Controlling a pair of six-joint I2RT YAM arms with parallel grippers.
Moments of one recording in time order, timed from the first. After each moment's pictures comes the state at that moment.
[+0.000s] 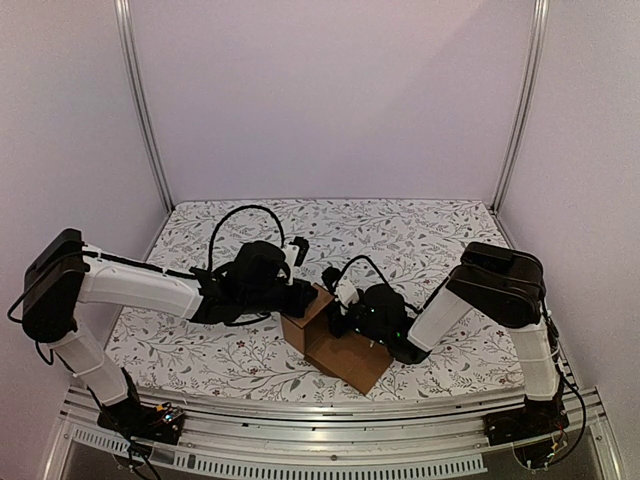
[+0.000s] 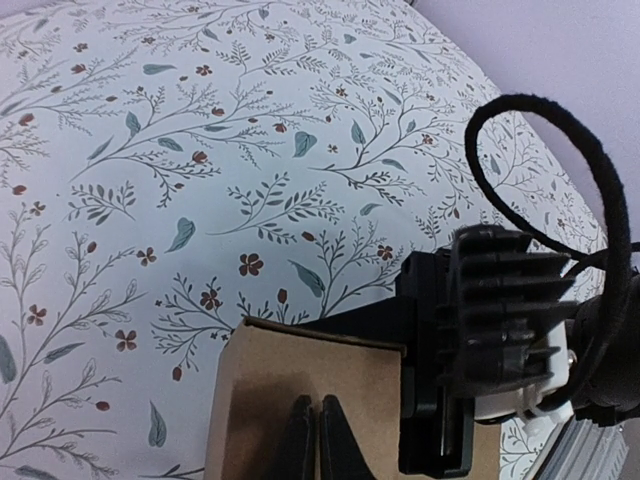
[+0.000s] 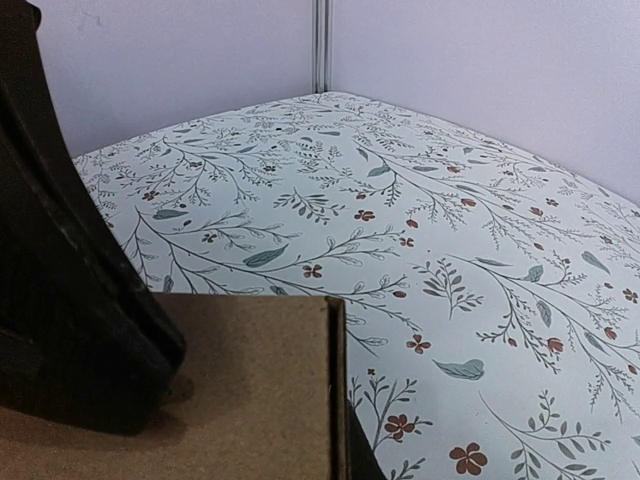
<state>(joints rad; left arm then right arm) -0.94 1.63 0.86 0.18 -0.09 -0.48 0.98 2.22 0.90 1.14 0.10 -0.02</state>
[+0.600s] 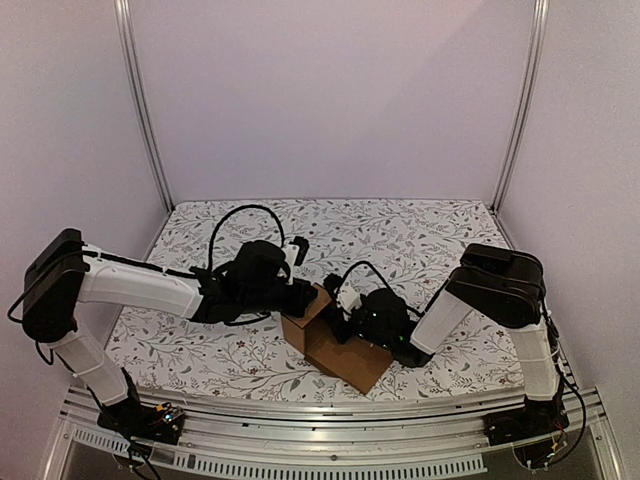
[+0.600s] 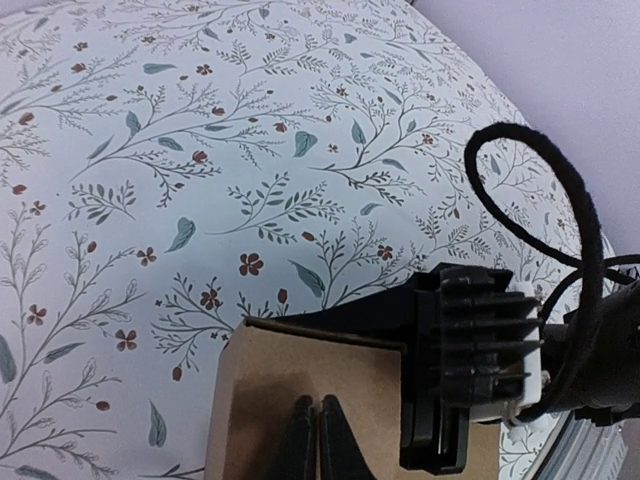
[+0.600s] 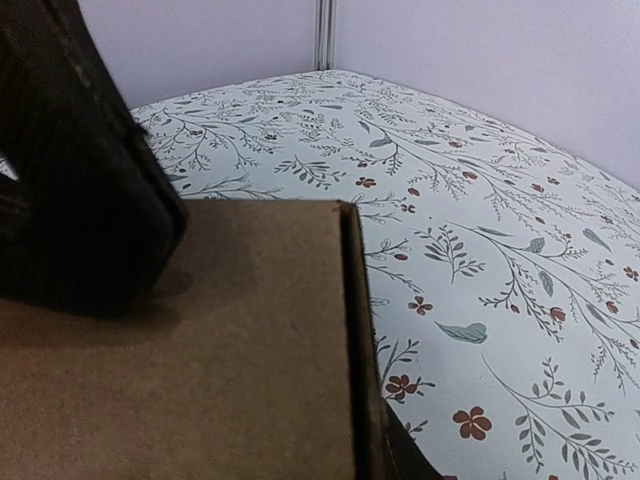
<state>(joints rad) -0.93 1.63 0.86 0.18 -0.09 -0.49 0.98 2.22 0.86 1.13 0.10 -0.04</state>
